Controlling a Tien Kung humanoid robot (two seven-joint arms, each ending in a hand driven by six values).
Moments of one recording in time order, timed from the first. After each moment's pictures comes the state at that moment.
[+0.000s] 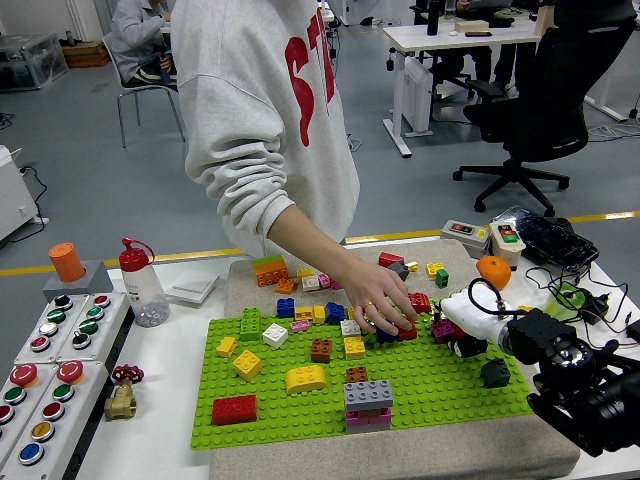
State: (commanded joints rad) left arm -0.23 0.02 -1.22 -0.24 1.12 0.24 0.42; right arm 1.04 -0.21 0.17 0.44 -1.82 -0.21 0.10
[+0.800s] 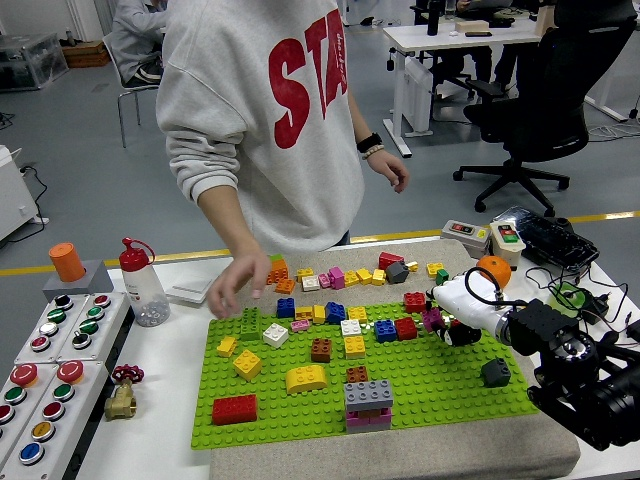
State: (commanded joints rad) left arm -0.23 0.02 -1.22 -0.24 1.12 0.24 0.42; right arm 1.04 -0.28 0.24 0.59 -1.86 -0.22 0.10
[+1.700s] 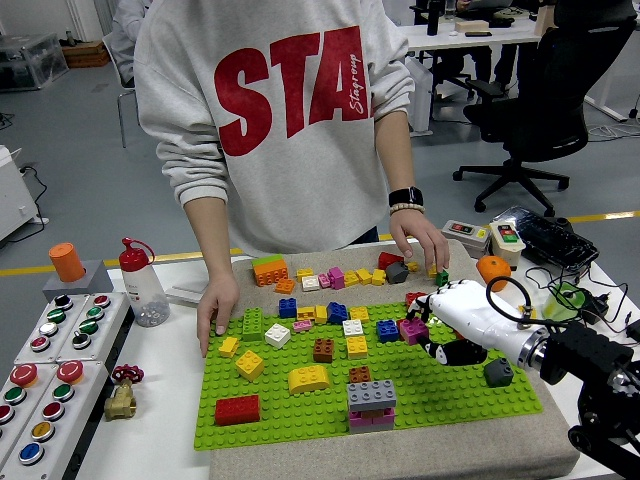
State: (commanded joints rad) left arm -0.21 0.02 -1.22 -0.24 1.11 0.24 0.43; right arm 0.79 -0.57 0.50 1.30 -1.91 -0.18 0.04
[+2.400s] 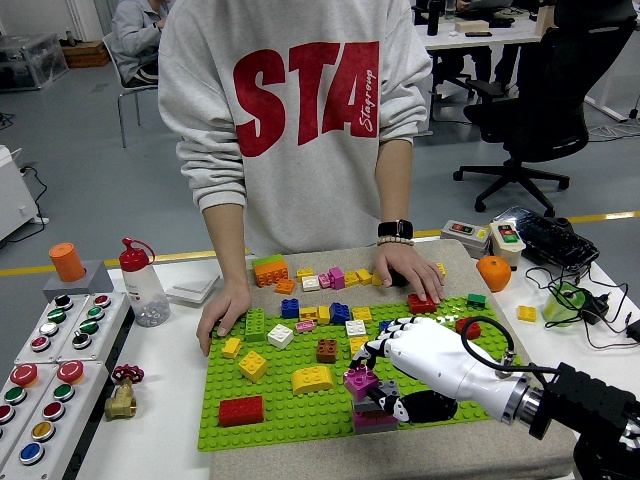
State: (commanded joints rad) left arm -0.22 0.02 -1.22 -0.24 1.12 0.23 0.43; right arm 0.68 -0.61 0.53 1.61 -1.91 -0.18 0.04
